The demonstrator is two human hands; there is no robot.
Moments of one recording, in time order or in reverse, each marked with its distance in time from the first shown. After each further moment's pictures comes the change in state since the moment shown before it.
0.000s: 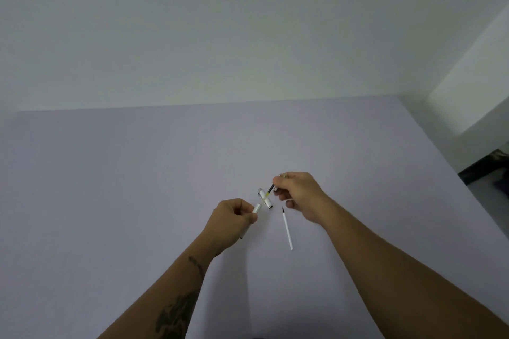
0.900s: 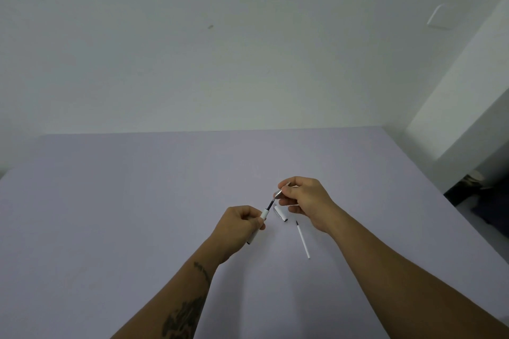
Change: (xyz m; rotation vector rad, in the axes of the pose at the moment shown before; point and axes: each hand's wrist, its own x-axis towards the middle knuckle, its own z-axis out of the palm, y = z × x) left_hand -0.041 -0.003 -0.058 -0.069 -0.083 0.191; right_hand -0.072 -0.031 0.050 -0.019 0.074 -0.191
